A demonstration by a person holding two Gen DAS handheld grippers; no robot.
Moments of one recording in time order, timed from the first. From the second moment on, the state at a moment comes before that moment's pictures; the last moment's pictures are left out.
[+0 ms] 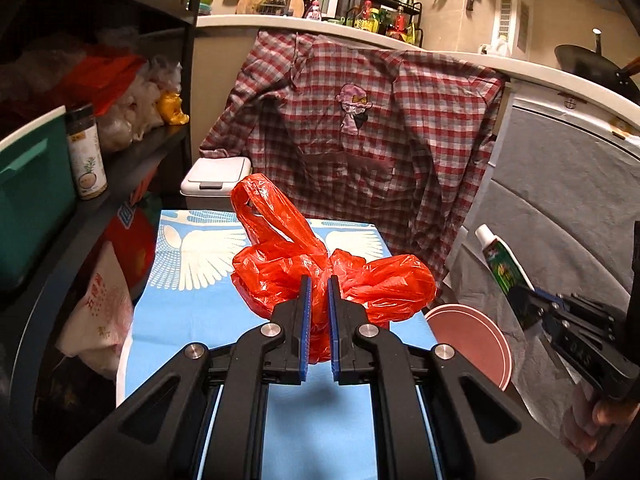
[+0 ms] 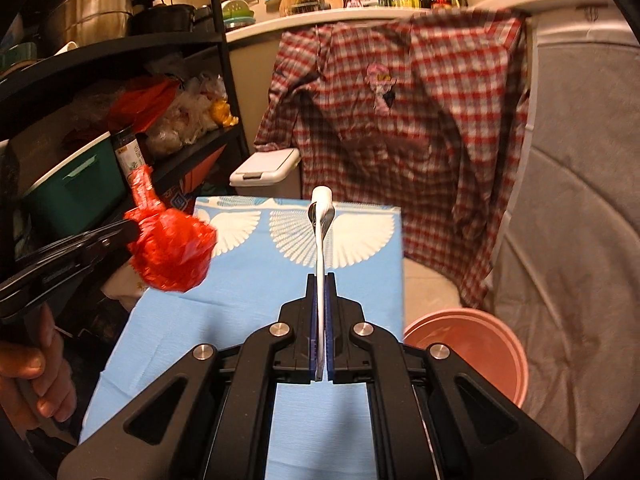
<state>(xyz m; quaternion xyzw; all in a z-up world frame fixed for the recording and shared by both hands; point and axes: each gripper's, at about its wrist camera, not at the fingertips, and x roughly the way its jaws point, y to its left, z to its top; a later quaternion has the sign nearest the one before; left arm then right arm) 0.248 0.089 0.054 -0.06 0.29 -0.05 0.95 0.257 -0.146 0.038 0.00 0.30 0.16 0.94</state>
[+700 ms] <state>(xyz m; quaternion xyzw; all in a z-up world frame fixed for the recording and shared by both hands) 0.224 0.029 0.042 -0.03 0.28 -0.06 0.96 0.240 -0.202 0.021 0.00 0.28 0.10 0.95</state>
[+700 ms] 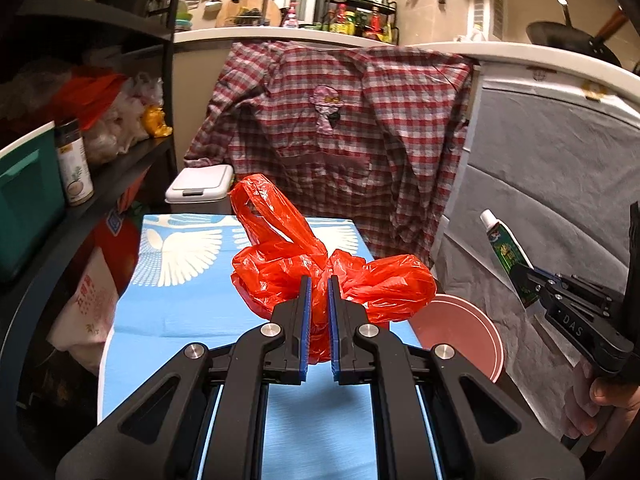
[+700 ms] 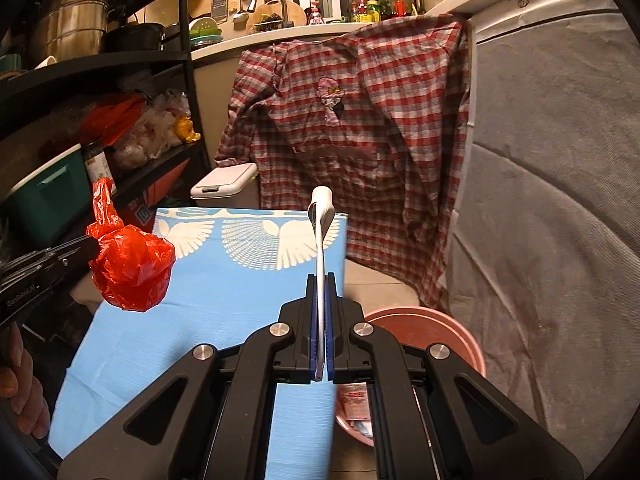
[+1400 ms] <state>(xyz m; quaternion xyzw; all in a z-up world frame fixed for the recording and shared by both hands) 0.249 -0.040 0.025 -0.03 0.29 -0.11 0.95 0.245 -0.253 0.013 0.01 0.29 0.06 0.95</state>
